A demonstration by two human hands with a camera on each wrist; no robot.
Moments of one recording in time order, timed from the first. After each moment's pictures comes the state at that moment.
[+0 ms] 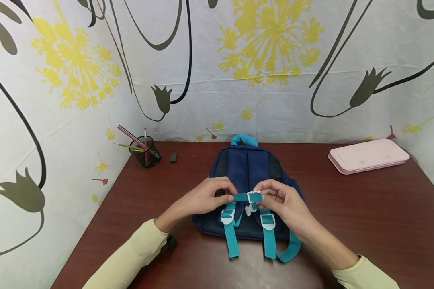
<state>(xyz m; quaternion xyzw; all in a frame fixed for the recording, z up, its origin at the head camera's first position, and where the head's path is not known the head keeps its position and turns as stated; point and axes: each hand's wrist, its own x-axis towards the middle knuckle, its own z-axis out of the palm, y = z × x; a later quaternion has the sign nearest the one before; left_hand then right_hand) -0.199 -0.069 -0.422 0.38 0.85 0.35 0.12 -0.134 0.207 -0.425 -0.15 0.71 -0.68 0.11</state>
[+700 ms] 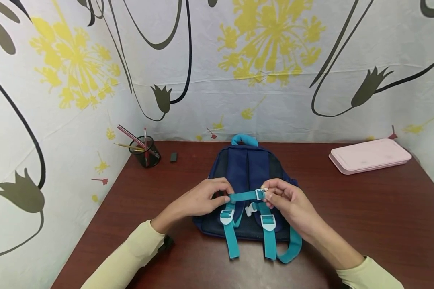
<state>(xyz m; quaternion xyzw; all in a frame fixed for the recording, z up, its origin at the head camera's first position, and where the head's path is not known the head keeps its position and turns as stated) -0.198 -0.078 -0.424 0.38 0.86 0.31 0.12 -0.137 0.217 -0.434 -0.14 0.64 -0.74 0.13</state>
